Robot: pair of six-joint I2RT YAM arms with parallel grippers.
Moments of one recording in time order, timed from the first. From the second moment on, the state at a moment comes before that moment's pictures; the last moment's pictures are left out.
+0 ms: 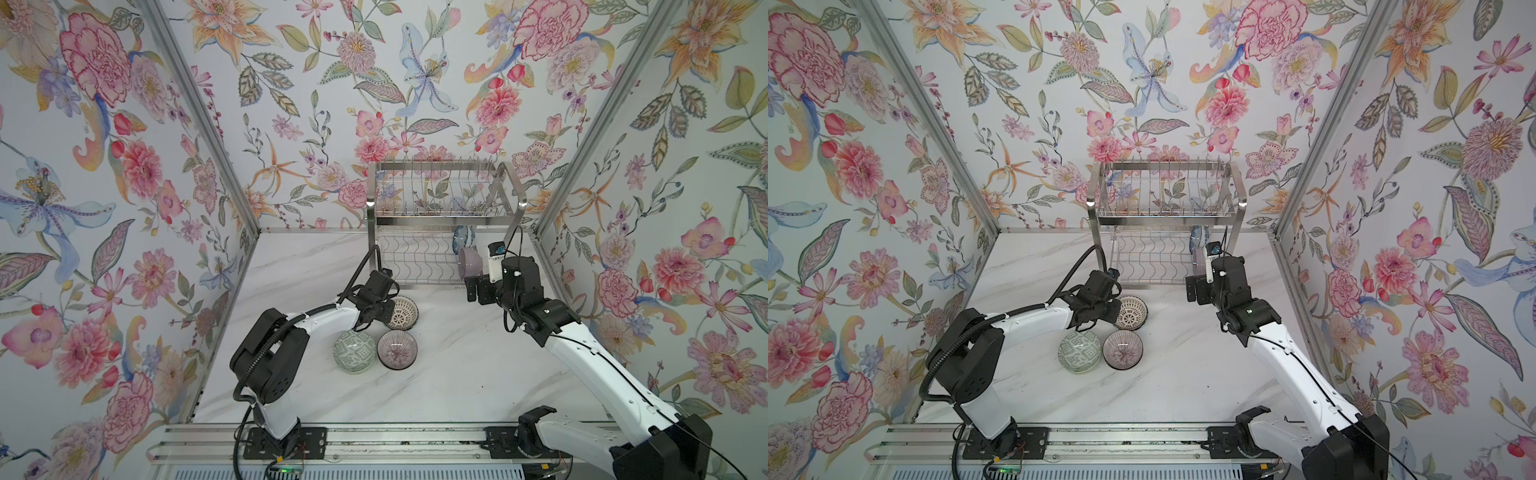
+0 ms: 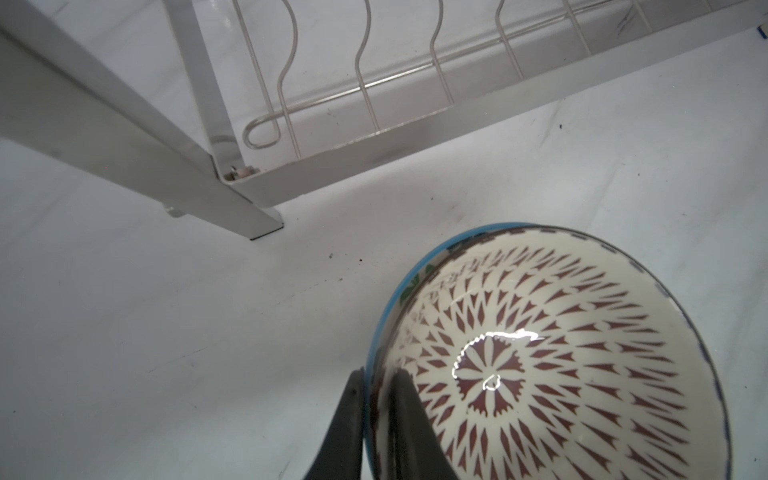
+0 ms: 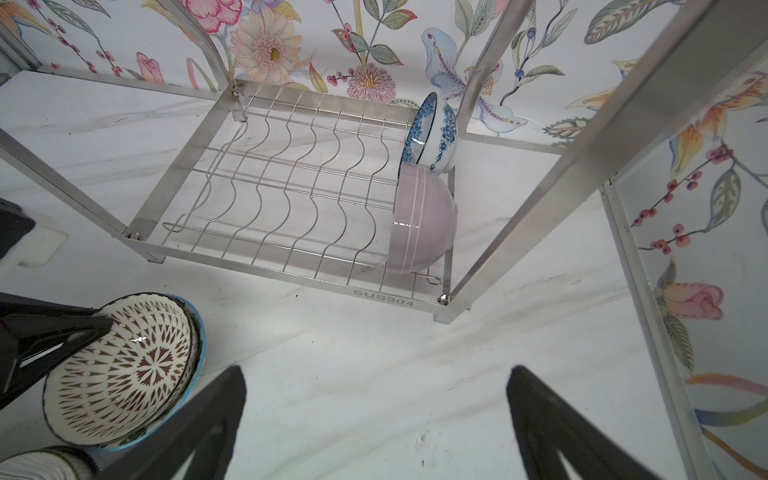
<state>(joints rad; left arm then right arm) -0.67 1.75 1.09 -0.28 -0.11 -0.24 0.40 1.12 0.99 -0.43 0.19 0.07</state>
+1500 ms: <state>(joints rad) -0.67 1.45 1.08 -0.20 -0.20 -0.18 0.38 1.14 0.98 -0.43 0.07 0.08</state>
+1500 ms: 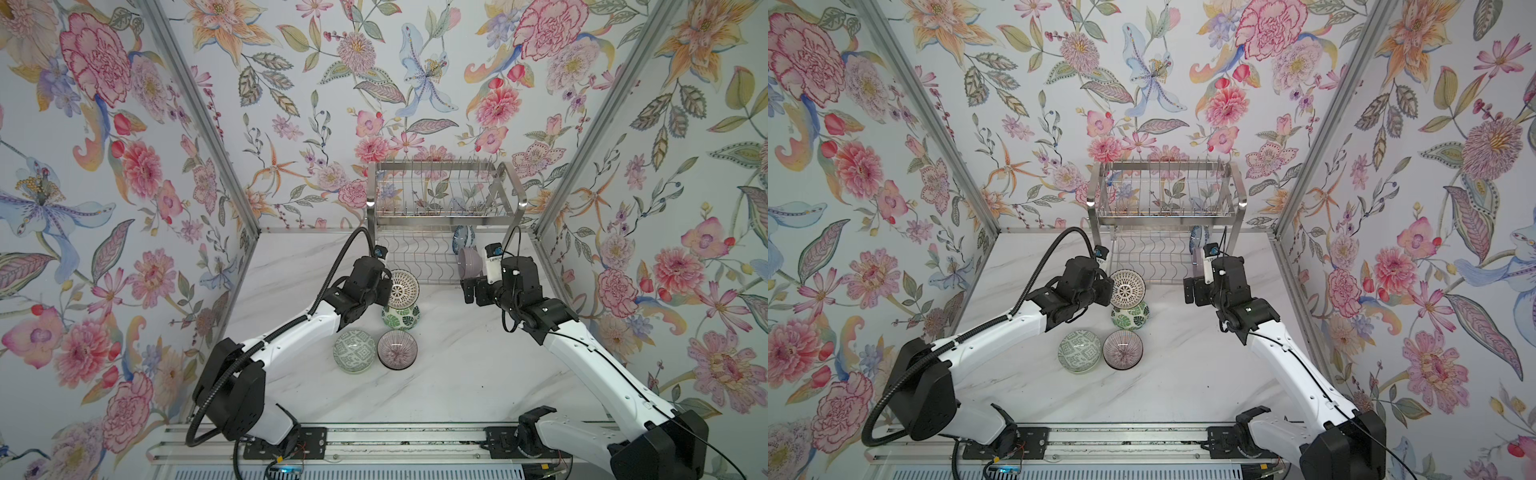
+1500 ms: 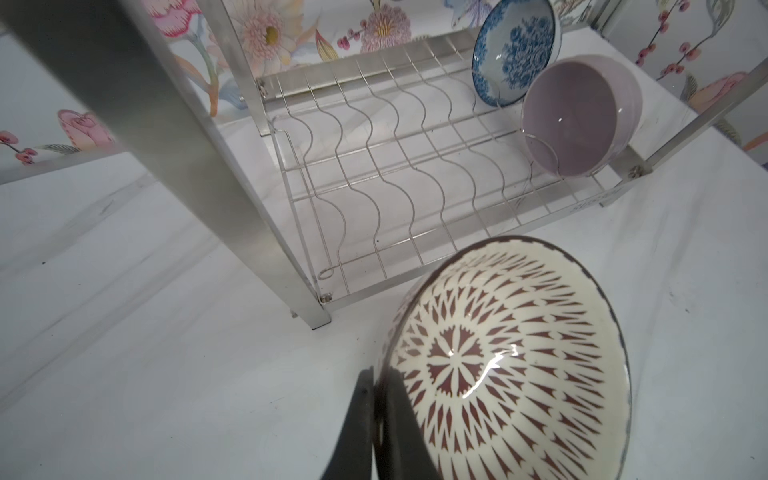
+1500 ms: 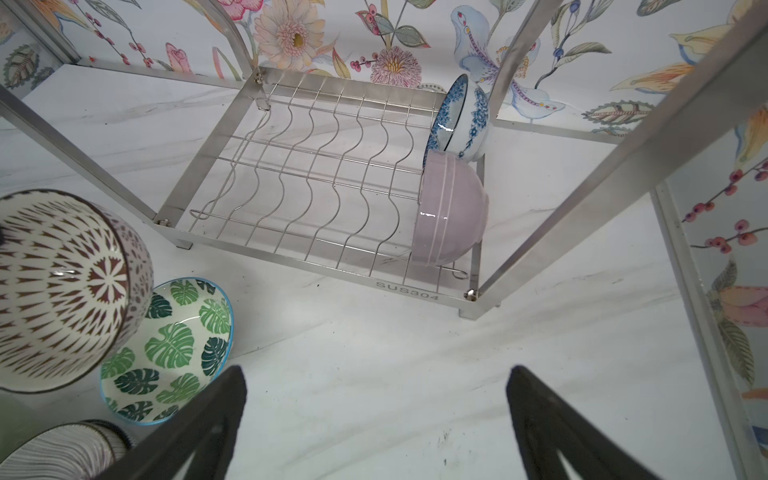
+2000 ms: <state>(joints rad) -0.71 1.34 0.95 0.16 -0.31 -0.19 0.55 1.17 1.08 -0.28 -0.11 0.19</state>
